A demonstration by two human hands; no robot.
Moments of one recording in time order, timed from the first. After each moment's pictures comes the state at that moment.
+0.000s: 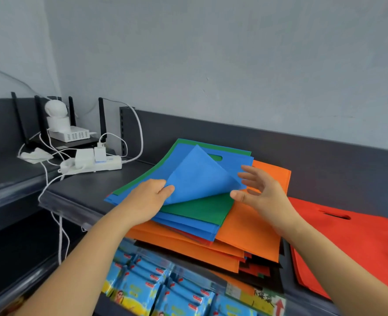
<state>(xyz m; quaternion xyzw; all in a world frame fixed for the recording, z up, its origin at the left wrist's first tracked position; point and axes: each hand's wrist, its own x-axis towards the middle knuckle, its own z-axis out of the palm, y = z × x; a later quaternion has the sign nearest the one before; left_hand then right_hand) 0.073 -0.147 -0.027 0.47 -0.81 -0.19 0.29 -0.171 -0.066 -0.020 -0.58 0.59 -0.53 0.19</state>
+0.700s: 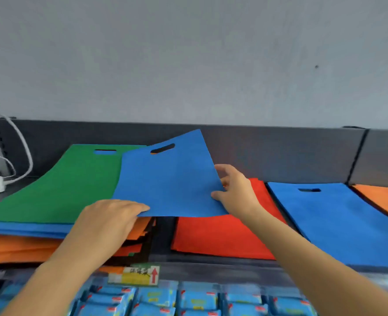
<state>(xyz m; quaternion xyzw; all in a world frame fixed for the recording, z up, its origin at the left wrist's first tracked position) -0.045 -0.036 -0.029 0.22 -0.90 0.19 0.31 -0.287 0.062 -0.015 -0.46 0.74 -0.49 0.10</state>
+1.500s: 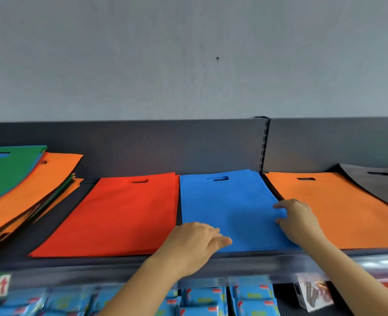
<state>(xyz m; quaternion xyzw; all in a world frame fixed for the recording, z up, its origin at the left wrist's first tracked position) -0.365 0.174 -0.088 0.13 -0.99 -0.08 0.06 -0.565 0.328 -0.081 -0.30 0.93 -0.22 -0.03</state>
